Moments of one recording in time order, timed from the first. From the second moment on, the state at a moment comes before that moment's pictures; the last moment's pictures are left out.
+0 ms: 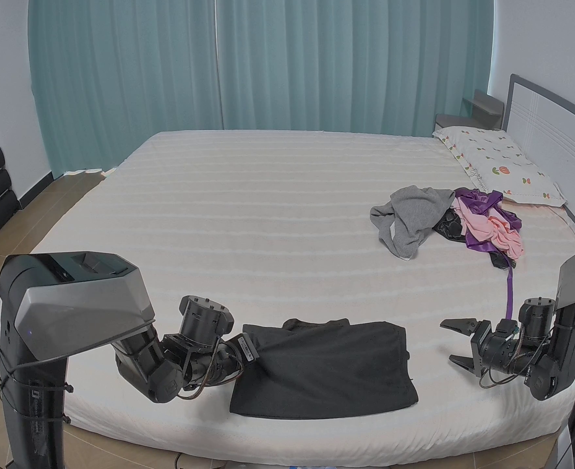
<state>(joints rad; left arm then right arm) -0.49 2.33 -0.75 -0.85 -0.03 -0.87 -0.02 2.28 -0.18 -1.55 0.51 1.01</state>
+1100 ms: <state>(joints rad) -0.41 2.25 -0.68 -0.84 -0.03 -0.87 -0.02 2.29 -0.18 -1.55 0.51 1.01</state>
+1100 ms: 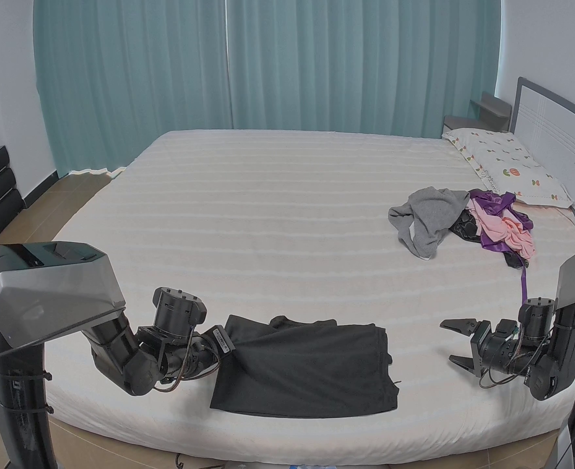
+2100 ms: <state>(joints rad) -0.32 2.21 -0.63 -0.84 -0.04 -0.89 -0.02 2.29 -0.18 -1.55 0.51 1.01</state>
